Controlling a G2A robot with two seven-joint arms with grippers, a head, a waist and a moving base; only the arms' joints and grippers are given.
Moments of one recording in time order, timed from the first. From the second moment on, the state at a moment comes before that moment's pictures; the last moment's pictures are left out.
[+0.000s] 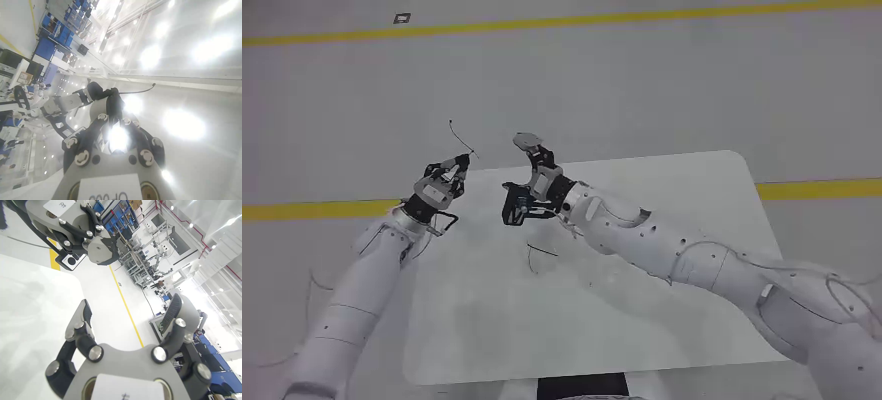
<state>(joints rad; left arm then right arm) 1.16 -0.96 -1.19 -1.20 -1.46 0.15 -0.94 -0.57 -1.27 0.18 -1.28 -1.57 0.25 -0.12</state>
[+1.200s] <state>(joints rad) 1.20 -0.98 -1.23 -1.25 -1.54 0.17 -0.96 -0.61 -1.22 0.25 -1.35 -1.55 0.27 -0.14</state>
